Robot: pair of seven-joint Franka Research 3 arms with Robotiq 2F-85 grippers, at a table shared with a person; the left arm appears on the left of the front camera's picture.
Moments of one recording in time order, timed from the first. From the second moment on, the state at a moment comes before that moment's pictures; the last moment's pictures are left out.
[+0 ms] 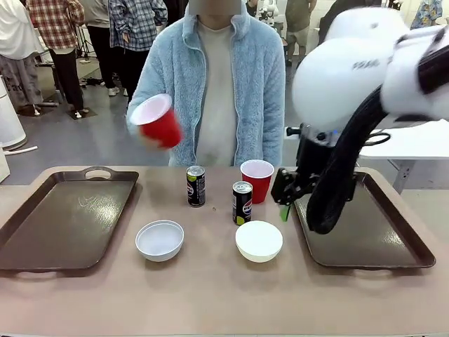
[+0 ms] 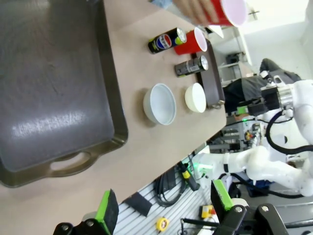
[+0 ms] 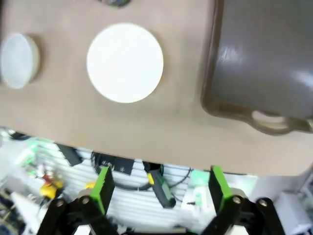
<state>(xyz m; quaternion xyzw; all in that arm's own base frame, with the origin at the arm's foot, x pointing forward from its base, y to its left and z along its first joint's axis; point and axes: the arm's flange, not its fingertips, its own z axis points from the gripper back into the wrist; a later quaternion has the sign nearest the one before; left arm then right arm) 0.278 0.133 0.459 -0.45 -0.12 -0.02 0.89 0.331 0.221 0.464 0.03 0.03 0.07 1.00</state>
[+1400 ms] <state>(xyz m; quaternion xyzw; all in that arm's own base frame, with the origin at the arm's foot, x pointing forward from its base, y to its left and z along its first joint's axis) 0.278 0.133 0.458 -0.45 -0.12 -0.01 0.89 0.390 0.251 0.362 0.03 0.01 -0.02 1.00</state>
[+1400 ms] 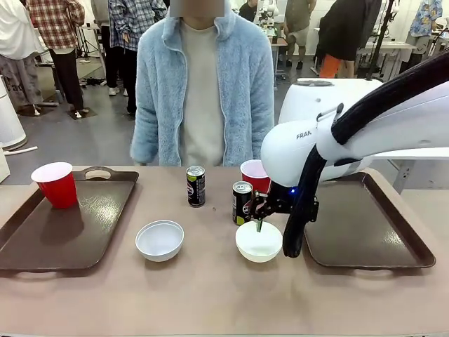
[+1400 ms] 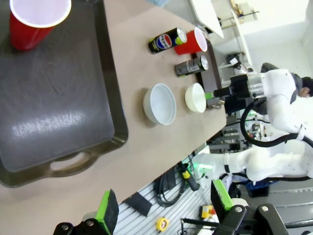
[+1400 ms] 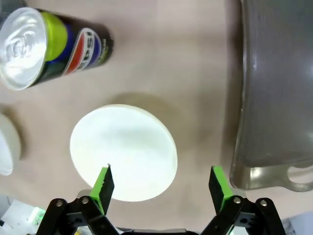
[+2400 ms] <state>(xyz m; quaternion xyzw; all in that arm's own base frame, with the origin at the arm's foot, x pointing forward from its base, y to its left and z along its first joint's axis) 0.278 0.133 0.458 -0.45 -0.12 -0.01 0.89 0.404 0.251 0.340 0.03 0.03 -0.03 1.00</state>
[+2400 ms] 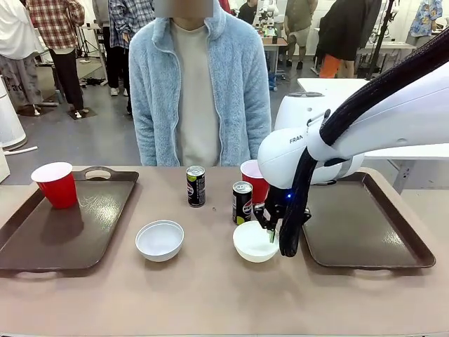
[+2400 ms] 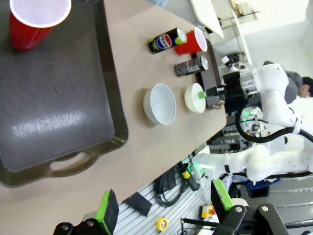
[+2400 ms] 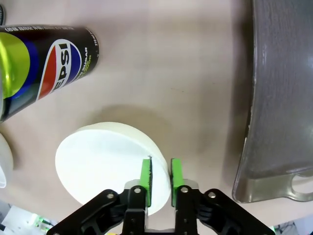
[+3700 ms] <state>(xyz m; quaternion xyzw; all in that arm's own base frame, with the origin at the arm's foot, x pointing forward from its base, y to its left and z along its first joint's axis) 0.278 0.134 0.458 -0.45 -0.12 -0.01 0.89 0.384 0.128 0.471 -0.01 0.03 -0.04 1.00</state>
